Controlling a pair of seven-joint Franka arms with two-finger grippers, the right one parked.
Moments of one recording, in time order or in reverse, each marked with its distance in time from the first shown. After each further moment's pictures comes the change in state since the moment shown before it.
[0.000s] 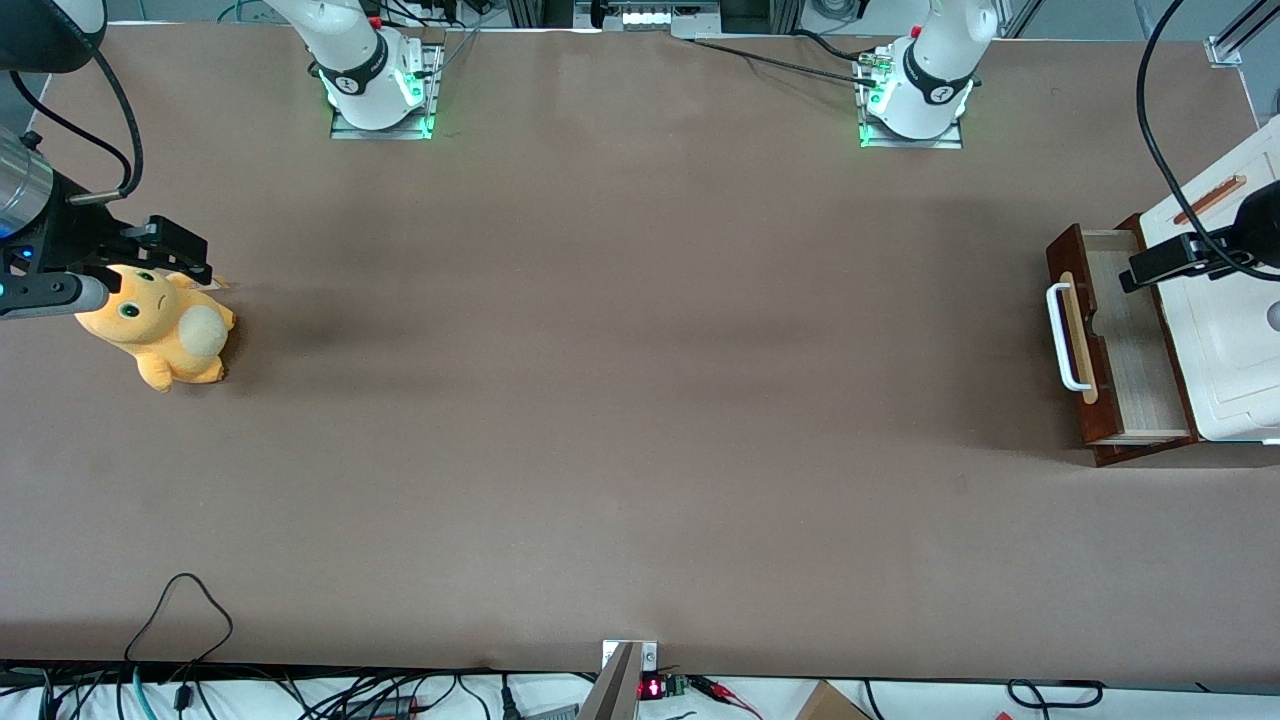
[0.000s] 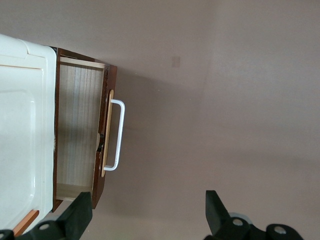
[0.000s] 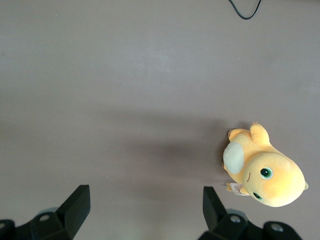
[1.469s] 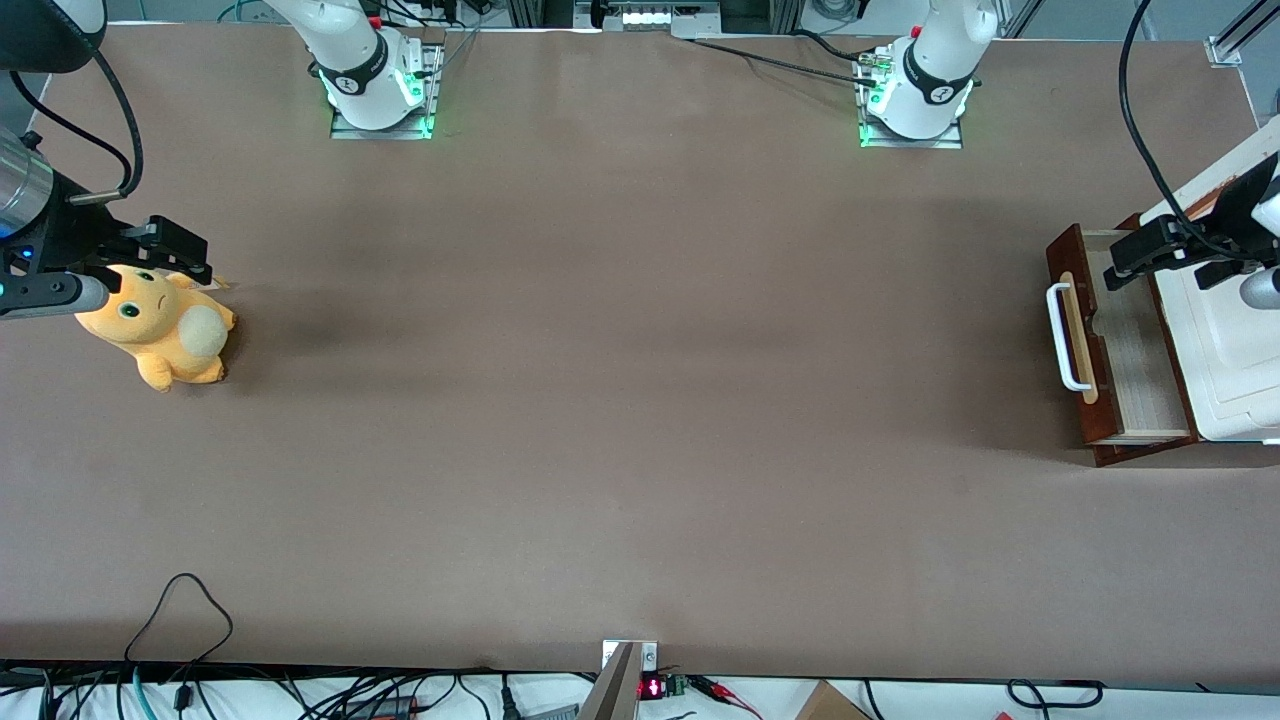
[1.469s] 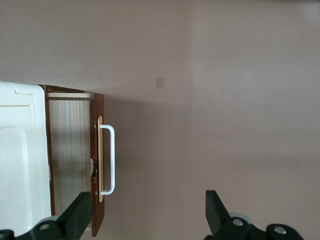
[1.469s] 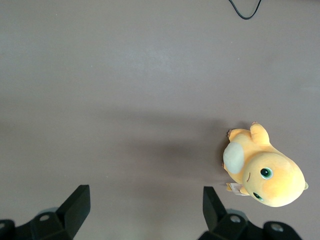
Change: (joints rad) arm -0.057 -0.091 0.022 -0.116 0.002 0.138 0.106
